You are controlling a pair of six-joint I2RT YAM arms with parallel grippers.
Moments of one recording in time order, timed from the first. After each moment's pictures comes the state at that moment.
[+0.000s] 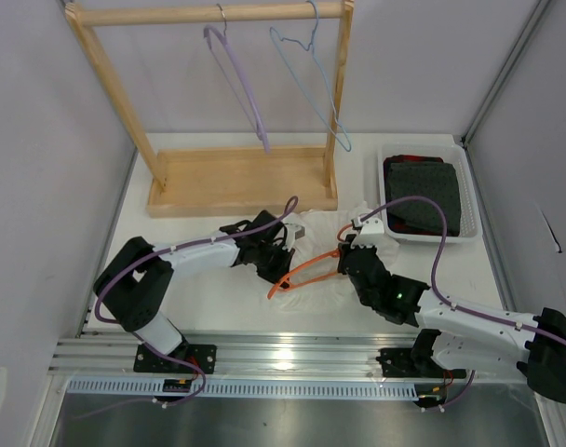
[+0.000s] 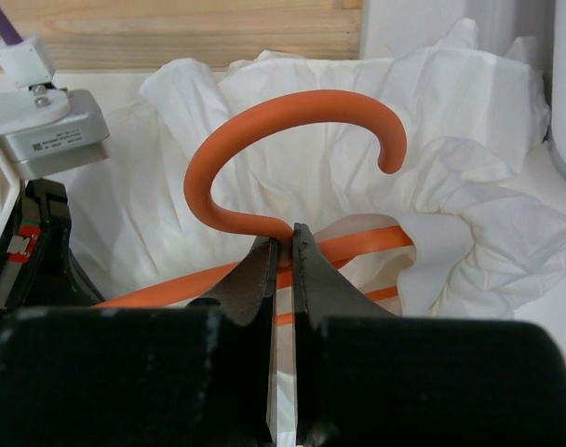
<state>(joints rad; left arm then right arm) -0.75 1.60 0.91 -0.40 0.39 -0.26 1.03 1.00 0.55 0.02 0.77 0.48</state>
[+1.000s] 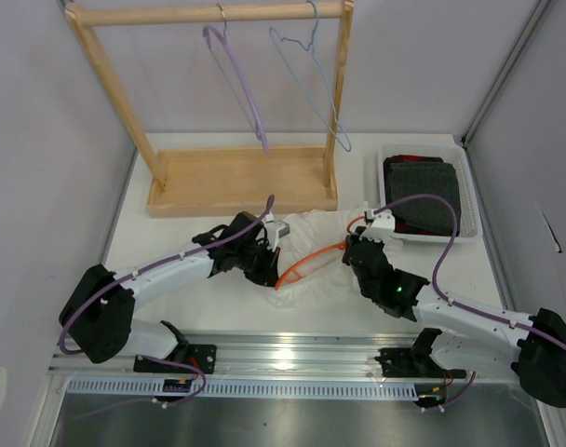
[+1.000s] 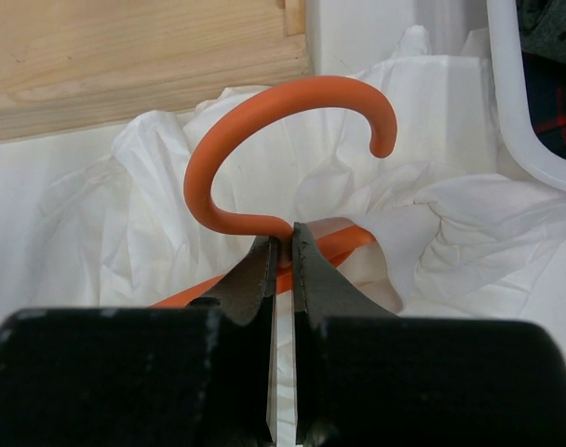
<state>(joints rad) -0.70 1.36 0.78 -0.41 0.41 -0.25 0.93 1.03 0.55 0.06 0.80 0.56</state>
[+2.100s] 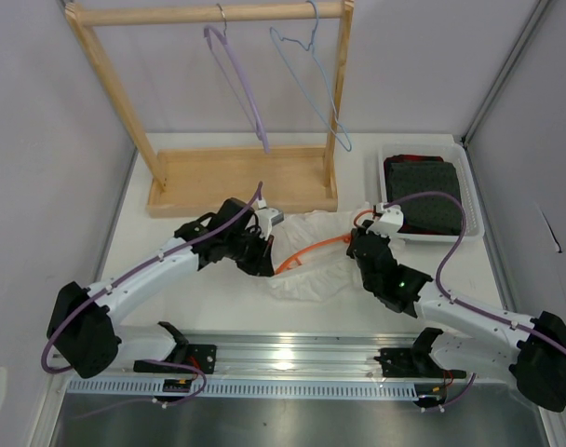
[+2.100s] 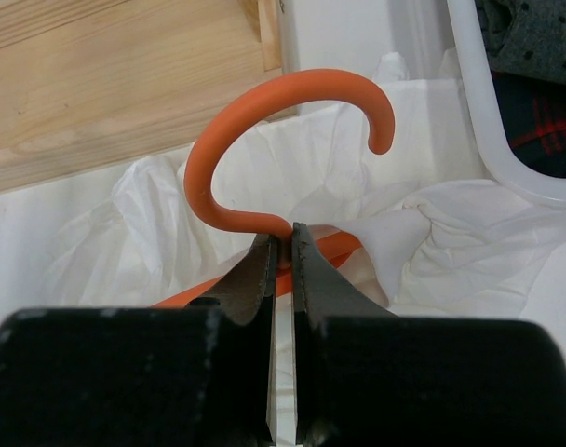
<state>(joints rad) -0.66 1.26 0.91 -0.62 0.40 -0.20 0.86 1.03 0.57 0.05 0.80 0.60</state>
